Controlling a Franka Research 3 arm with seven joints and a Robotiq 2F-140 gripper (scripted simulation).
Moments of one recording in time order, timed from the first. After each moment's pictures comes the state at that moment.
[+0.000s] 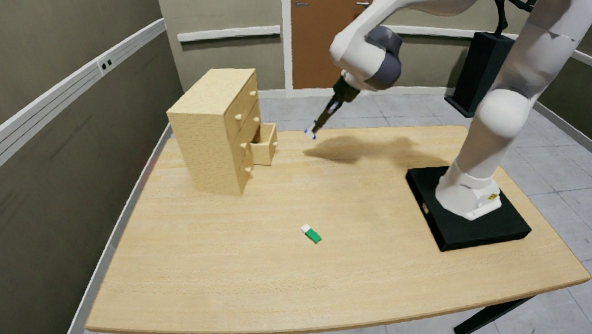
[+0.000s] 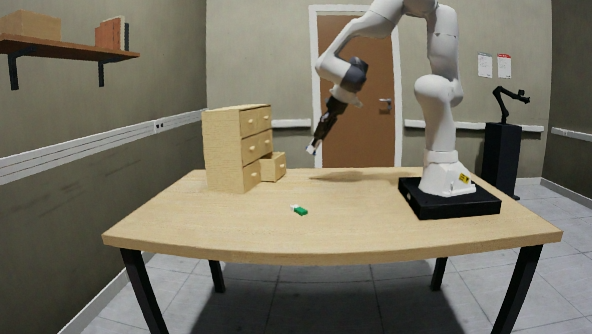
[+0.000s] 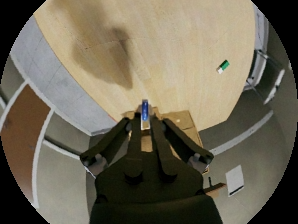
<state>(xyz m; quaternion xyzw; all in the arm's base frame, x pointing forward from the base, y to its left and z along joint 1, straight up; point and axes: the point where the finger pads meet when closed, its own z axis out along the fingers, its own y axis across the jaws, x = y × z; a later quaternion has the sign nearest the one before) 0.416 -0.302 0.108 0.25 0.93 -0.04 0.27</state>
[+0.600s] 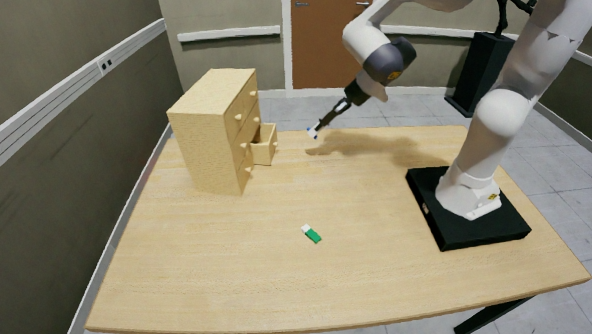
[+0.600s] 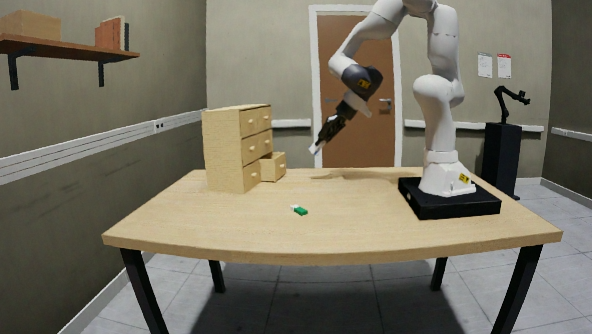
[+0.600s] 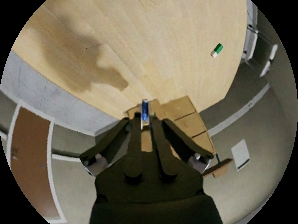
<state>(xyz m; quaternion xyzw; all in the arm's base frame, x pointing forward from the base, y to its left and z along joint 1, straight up) 0.403 -0.310 0.104 0.32 0.88 0.02 0.34</state>
